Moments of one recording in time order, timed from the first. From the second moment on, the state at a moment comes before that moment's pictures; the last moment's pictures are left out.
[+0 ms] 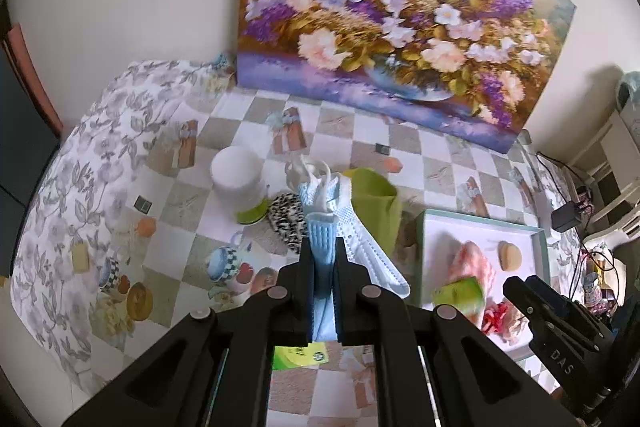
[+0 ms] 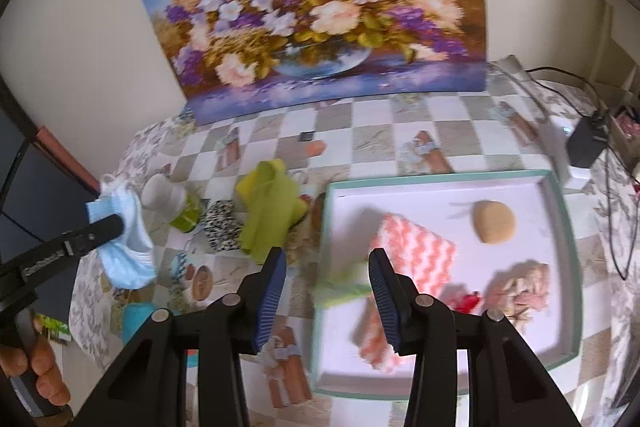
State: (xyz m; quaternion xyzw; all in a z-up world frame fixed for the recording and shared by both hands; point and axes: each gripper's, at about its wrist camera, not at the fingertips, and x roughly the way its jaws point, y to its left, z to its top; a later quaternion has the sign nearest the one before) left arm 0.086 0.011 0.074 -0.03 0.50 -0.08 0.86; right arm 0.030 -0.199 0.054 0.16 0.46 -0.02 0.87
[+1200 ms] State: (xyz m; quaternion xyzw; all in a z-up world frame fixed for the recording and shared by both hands) left arm 0.098 -0.151 -0.052 0.08 0.55 -0.16 0.82; right arm 0.016 -0.296 -0.004 0.22 0.51 -0.10 0.82
